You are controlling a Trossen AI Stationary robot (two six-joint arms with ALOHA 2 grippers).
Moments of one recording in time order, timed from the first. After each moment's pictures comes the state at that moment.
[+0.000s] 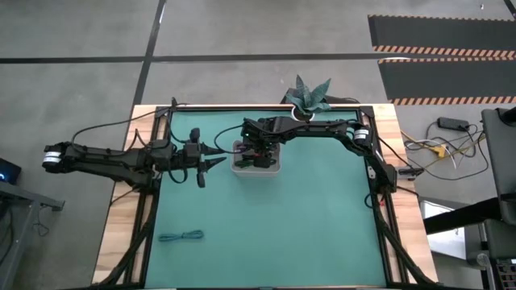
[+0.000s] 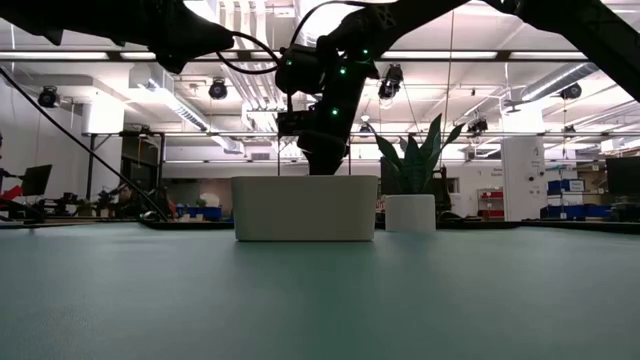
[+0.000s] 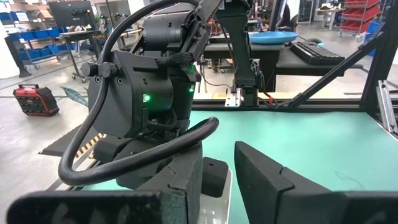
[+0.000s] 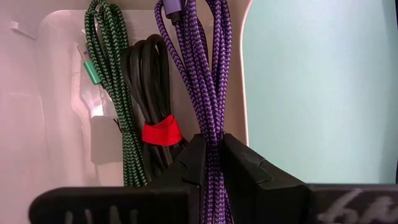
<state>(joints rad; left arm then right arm) 0.01 0.77 0.48 0.22 -0.19 0.06 -0.26 2.19 1.84 -0.83 0.10 -0.21</state>
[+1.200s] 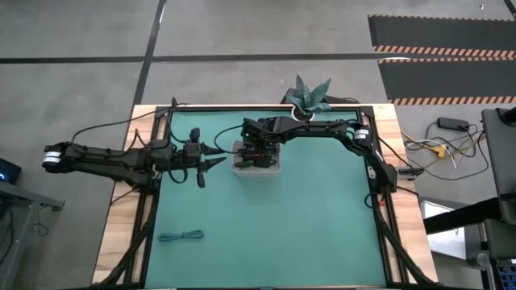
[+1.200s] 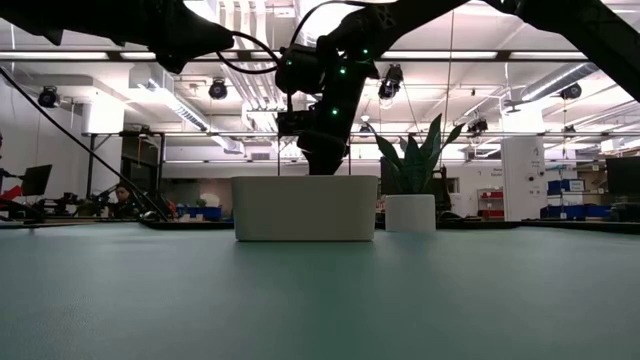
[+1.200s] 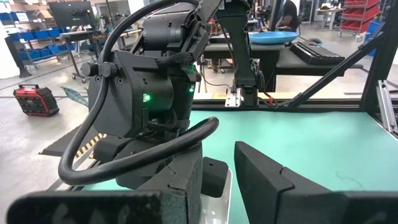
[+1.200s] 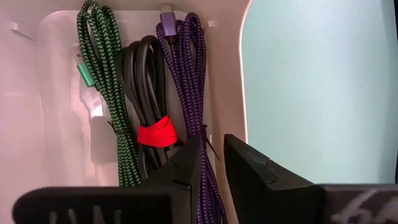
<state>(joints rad) 0.01 0.76 0.48 0.22 -0.19 0.06 -0.26 2.19 1.84 -0.83 0.11 -0.21</state>
